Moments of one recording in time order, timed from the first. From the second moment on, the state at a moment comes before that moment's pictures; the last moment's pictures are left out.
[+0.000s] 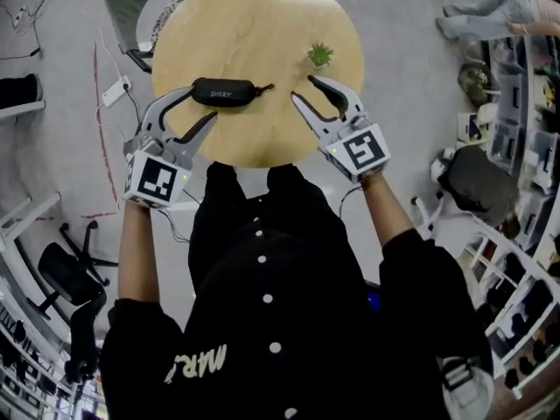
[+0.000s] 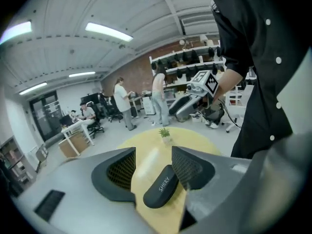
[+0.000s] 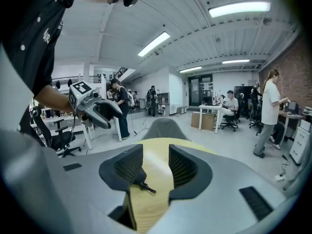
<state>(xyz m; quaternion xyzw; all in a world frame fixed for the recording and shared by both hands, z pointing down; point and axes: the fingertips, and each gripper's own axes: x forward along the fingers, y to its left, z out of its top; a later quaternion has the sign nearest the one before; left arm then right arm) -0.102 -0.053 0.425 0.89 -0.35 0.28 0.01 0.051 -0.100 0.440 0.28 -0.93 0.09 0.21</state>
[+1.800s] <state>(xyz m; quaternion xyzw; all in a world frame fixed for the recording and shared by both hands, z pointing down) -0.080 -0.079 0.621 0.89 -0.06 0.45 0.06 -0.013 -0.085 0.668 -0.01 -0.87 -0.03 0.48</state>
